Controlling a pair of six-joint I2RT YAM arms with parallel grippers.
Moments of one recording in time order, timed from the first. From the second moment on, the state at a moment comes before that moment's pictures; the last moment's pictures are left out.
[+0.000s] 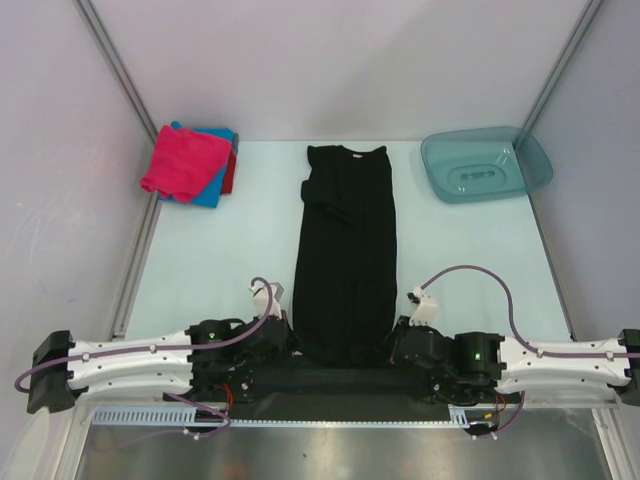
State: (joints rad) left arm -1.30 0.76 0.38 -0.49 -0.37 -1.19; right arm 1.42 0.66 0.32 -0.46 0.49 1.32
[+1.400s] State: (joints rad) left arm -0.68 1.47 0.85 -0.19 -0.13 -0.60; right arm 0.53 1.33 0.71 -0.09 -0.03 0.60
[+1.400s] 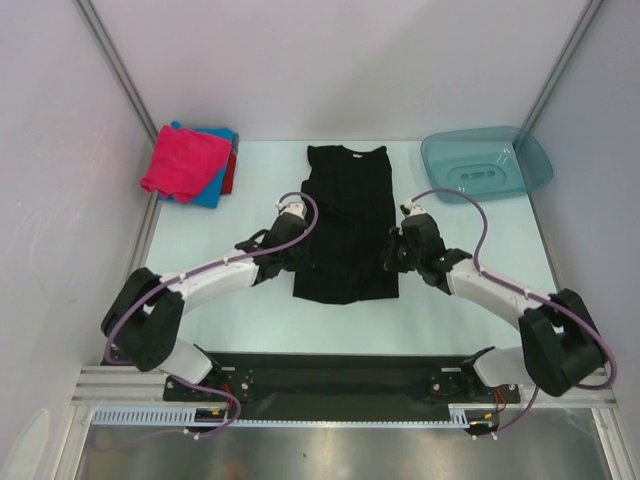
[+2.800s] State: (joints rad) left arm -0.45 1.75 1.09 -0.13 -0.02 -0.48; right arm 0.30 1.67 0.96 0.01 -0.07 0.44
